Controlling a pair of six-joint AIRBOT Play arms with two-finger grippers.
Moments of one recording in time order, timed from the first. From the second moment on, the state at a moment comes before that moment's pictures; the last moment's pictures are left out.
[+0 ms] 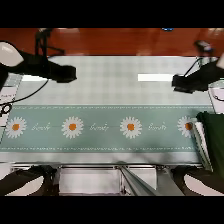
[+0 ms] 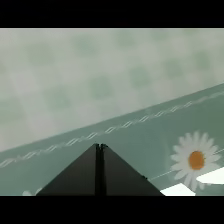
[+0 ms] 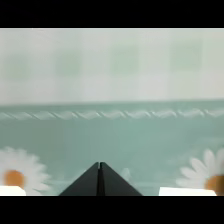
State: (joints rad) left arm -0.23 -1.22 1.29 1.22 -1.15 -1.56; right arm 0.08 -1.24 1.28 -1.51 1.38 1.74
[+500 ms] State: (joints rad) left arm -0.25 -1.25 1.22 1.38 -1.21 -1.69; right arm 0.22 -1.37 1.28 -1.68 1.40 1.80
